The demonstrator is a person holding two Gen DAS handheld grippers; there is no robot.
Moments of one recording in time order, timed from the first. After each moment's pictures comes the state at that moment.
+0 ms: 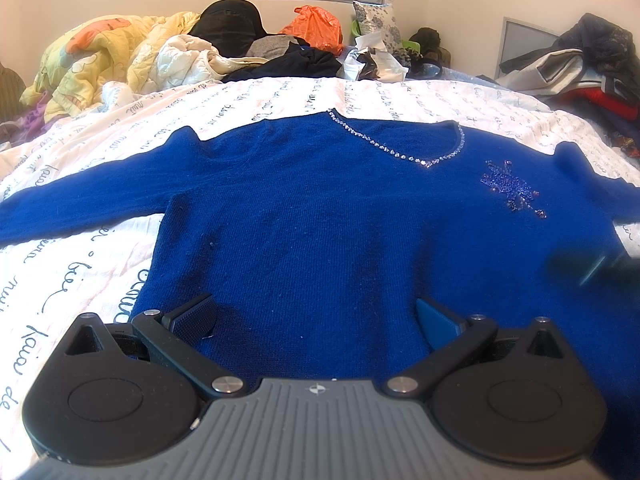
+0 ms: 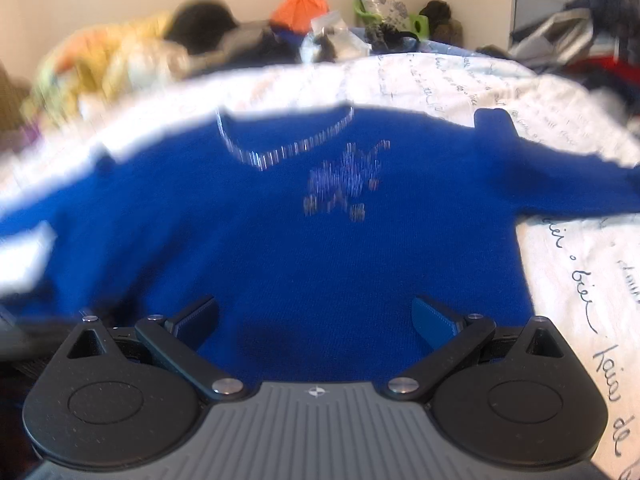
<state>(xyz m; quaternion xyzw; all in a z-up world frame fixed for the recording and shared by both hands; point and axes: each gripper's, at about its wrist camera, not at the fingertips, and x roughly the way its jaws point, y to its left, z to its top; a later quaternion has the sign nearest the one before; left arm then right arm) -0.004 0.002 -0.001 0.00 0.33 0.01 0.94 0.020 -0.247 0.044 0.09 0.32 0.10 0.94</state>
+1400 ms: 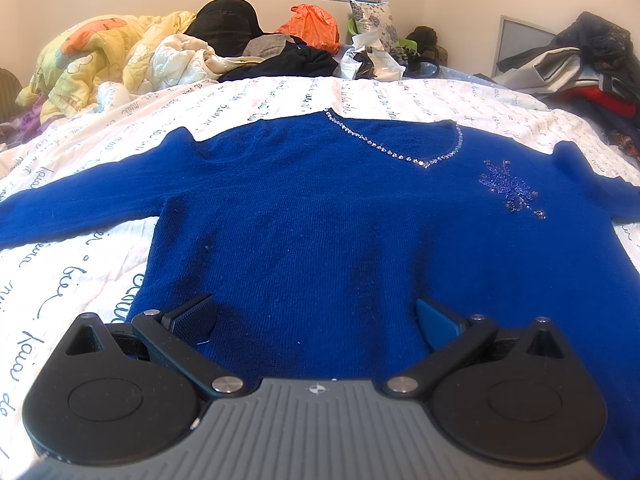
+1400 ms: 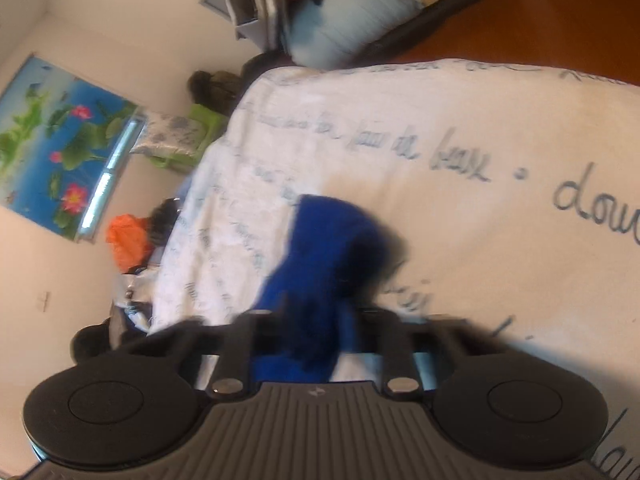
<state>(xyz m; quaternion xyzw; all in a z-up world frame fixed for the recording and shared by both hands) -0.002 0.000 0.000 0.00 0.33 0.00 0.94 0.097 -0.656 -0.036 0.53 0.27 -0.08 0.80</state>
